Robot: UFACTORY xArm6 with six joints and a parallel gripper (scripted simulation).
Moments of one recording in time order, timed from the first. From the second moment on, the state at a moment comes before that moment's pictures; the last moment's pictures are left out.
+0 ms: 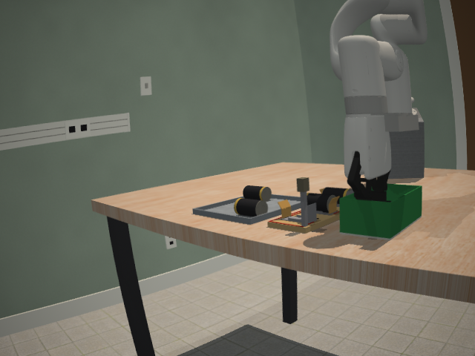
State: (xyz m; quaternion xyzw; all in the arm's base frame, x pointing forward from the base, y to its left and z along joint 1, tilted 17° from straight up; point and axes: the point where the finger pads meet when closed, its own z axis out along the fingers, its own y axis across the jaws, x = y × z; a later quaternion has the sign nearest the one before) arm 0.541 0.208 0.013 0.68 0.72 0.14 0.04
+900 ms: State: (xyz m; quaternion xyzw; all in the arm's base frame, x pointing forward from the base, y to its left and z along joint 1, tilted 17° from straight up) arm 0.522 0.196 0.088 0.68 0.72 0.14 0.04
